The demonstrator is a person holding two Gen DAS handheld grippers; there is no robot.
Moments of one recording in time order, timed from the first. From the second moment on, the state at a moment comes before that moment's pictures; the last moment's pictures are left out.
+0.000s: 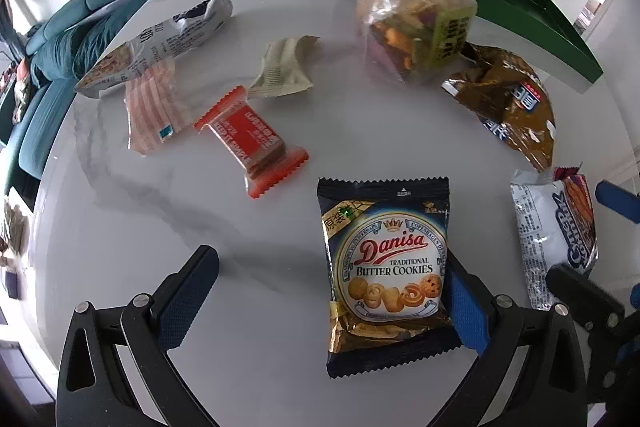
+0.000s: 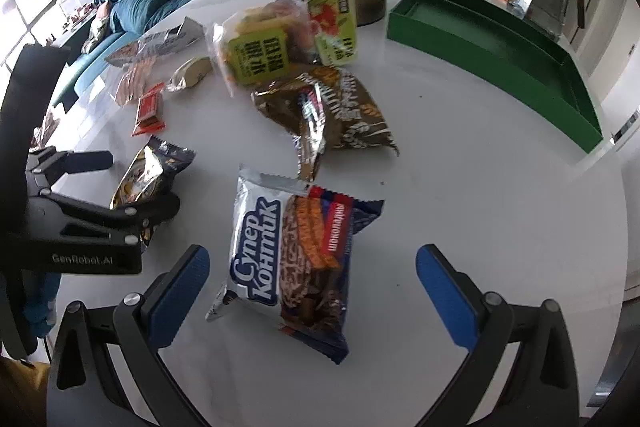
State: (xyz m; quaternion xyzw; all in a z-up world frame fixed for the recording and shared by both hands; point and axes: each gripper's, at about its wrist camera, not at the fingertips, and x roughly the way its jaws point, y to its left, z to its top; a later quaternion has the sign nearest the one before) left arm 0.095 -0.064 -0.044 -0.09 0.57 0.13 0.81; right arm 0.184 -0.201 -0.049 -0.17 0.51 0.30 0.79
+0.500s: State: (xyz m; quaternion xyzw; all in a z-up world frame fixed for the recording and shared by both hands) left arm 0.119 -0.053 -0.042 -0.08 0.58 0.11 0.80; right arm 0.182 -0.190 -0.059 -0.17 0.53 0.29 0.78
